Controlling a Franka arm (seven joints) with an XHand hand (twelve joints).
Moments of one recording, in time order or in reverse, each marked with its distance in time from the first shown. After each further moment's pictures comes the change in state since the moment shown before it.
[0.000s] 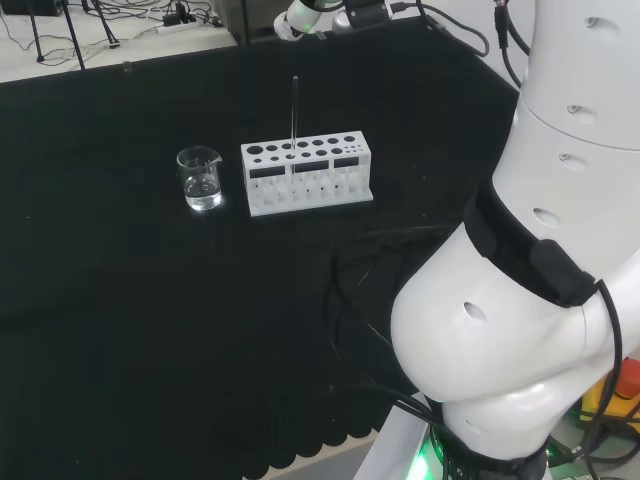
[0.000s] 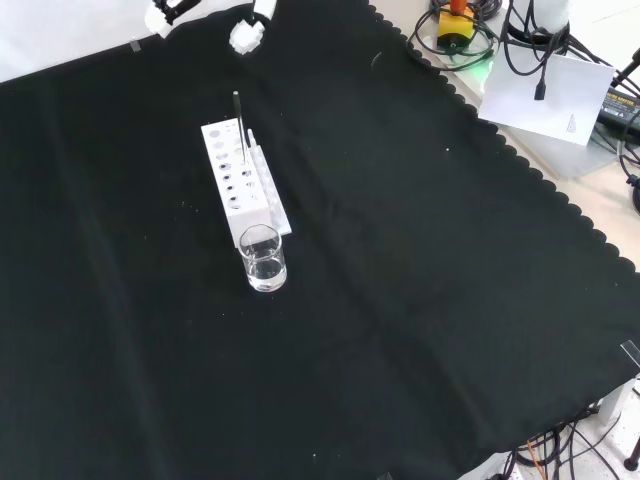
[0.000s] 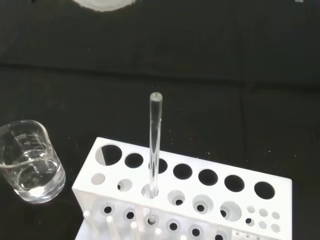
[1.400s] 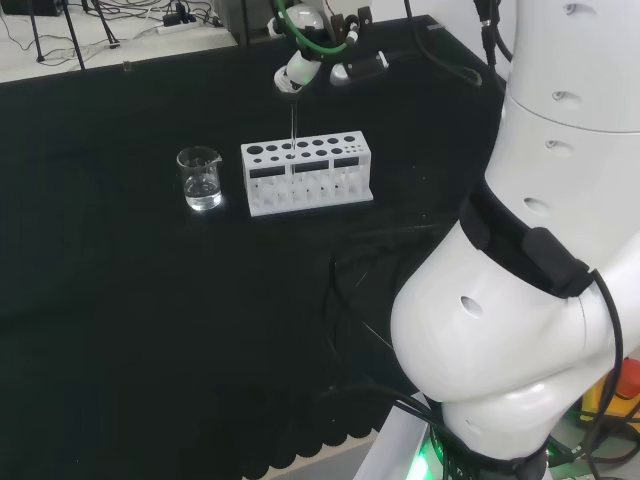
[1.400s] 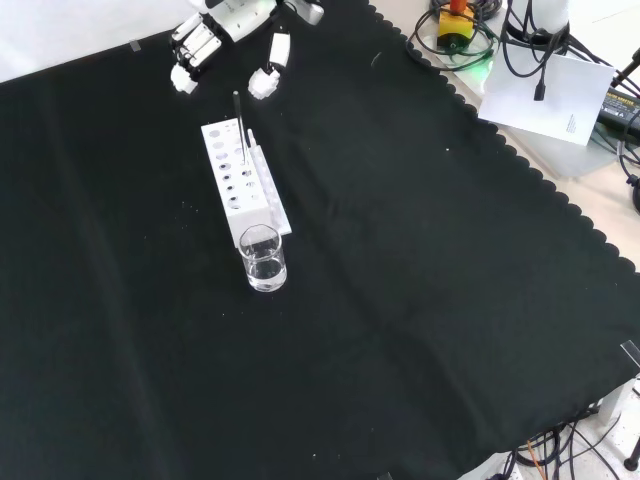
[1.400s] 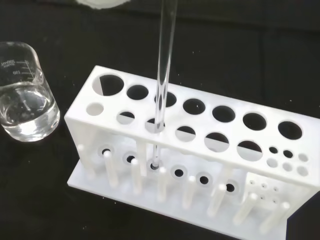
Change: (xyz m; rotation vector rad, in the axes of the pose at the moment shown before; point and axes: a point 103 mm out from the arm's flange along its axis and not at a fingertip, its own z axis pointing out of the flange) arm 0.010 0.006 0.072 0.077 -0.030 -0.040
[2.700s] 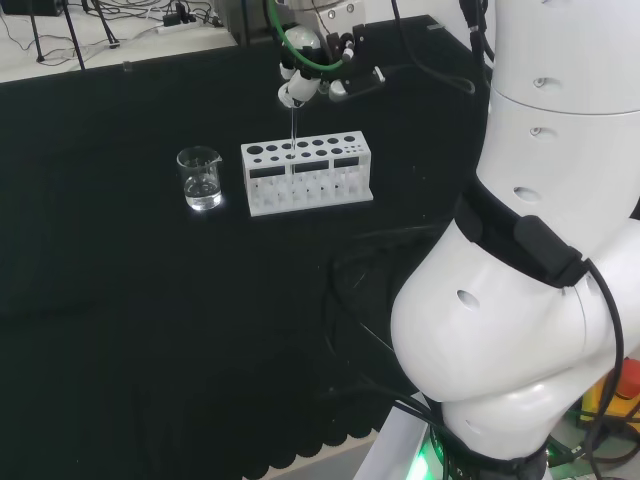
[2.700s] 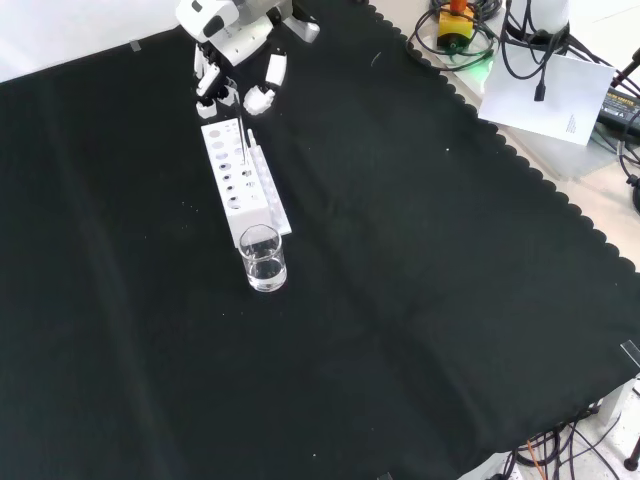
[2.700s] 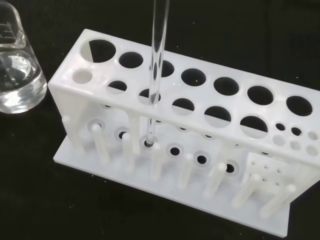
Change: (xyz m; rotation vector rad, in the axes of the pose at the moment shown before) arm 0.000 0.015 0.028 0.052 -0.027 -0.016
